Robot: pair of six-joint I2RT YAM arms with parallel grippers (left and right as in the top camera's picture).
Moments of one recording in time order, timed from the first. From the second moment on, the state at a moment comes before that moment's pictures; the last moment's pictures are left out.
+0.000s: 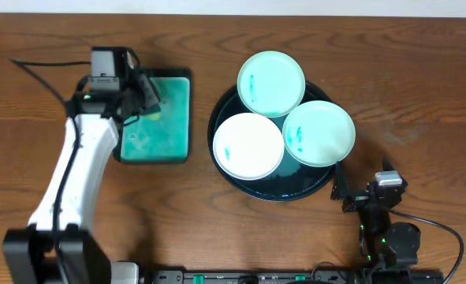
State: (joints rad) left arm -0.02 1.55 1.25 -0.62 0.08 -0.45; right arm 0.05 0.02 0.01 -0.07 -0.04 0.01
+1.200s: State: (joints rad) left arm -0.02 1.81 1.18 -0.53 -0.01 -0.46; right arm 0.05 0.02 0.01 -0.07 -0.04 0.01
